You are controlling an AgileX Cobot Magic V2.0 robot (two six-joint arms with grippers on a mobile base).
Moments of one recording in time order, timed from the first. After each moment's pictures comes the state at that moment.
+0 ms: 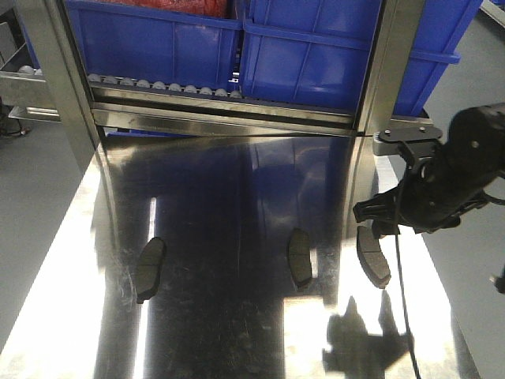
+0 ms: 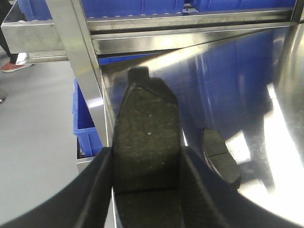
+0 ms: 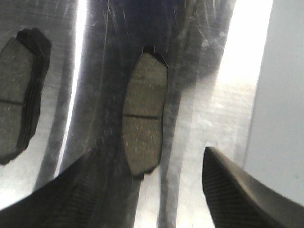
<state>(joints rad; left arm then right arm) -0.13 0.52 -0.43 -0.06 0.39 0.12 0.20 1.67 -1.18 -0.01 0.87 0.05</state>
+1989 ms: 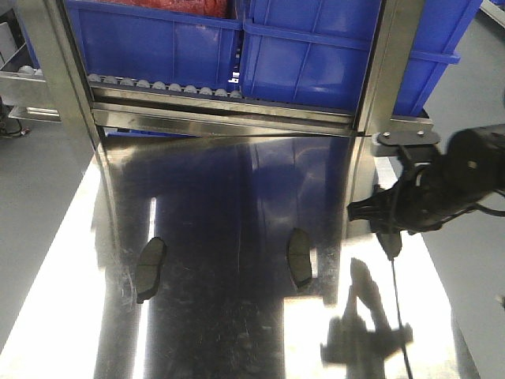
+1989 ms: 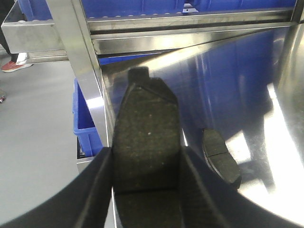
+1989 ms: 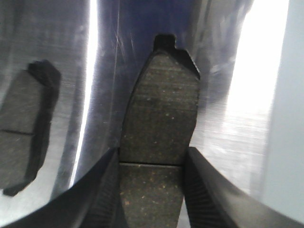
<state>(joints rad) -0.13 0.52 -0.43 -0.06 0.39 0.12 0.20 1.59 -1.04 0.01 0.64 0.07</state>
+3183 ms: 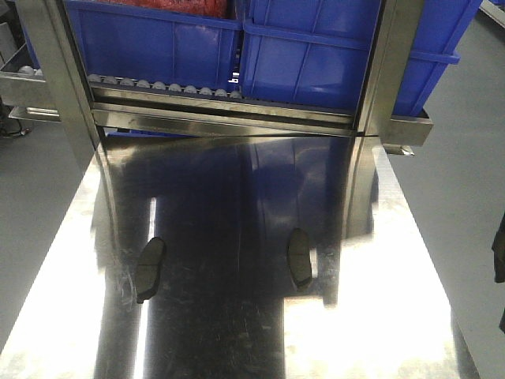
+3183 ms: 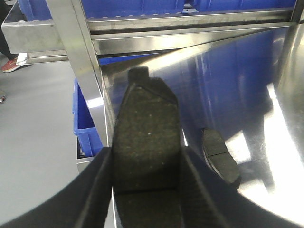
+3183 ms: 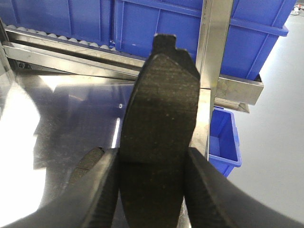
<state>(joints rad) -0.13 0.52 -0.43 -0.06 0.39 0.12 0.20 0.45 -0.47 0.01 0.40 -0.03</state>
